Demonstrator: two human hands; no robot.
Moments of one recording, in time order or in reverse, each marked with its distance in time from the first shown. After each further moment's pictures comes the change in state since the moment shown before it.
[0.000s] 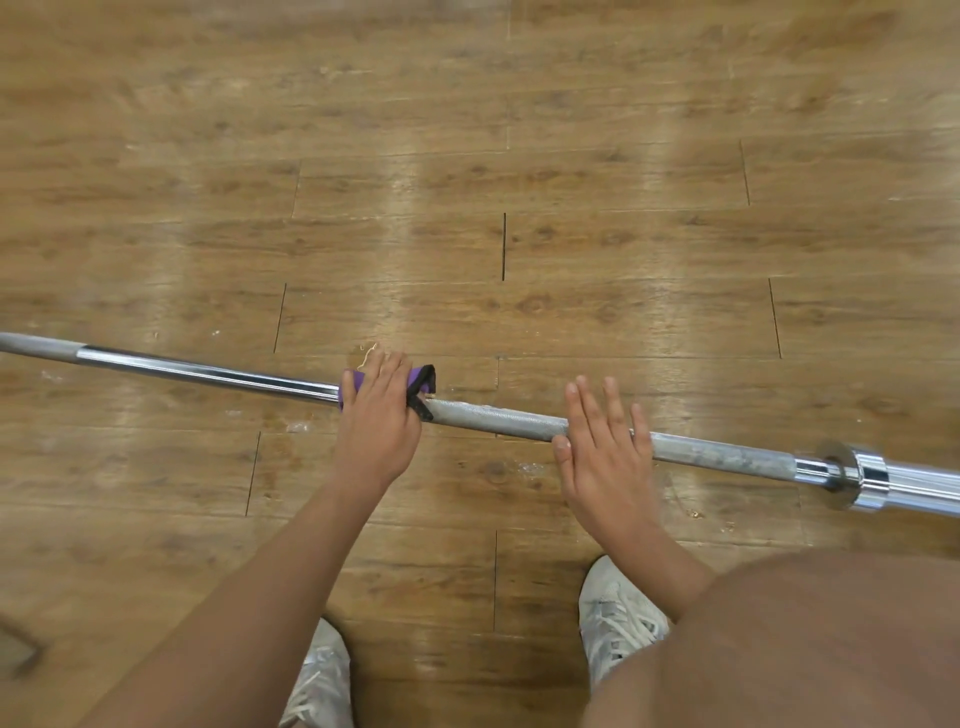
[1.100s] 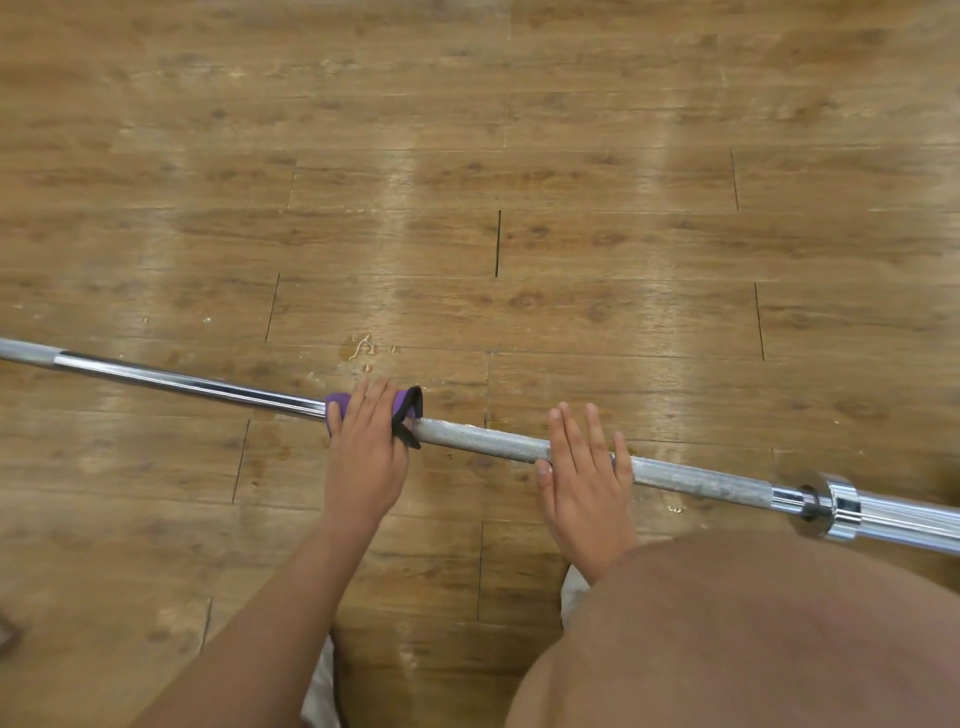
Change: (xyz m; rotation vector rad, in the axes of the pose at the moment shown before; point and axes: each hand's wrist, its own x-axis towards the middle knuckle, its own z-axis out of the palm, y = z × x) left_hand -0.051 0.002 0.014 -0.133 0.082 -0.077; right_hand -0.033 -0.012 0.005 0.009 0.065 0.015
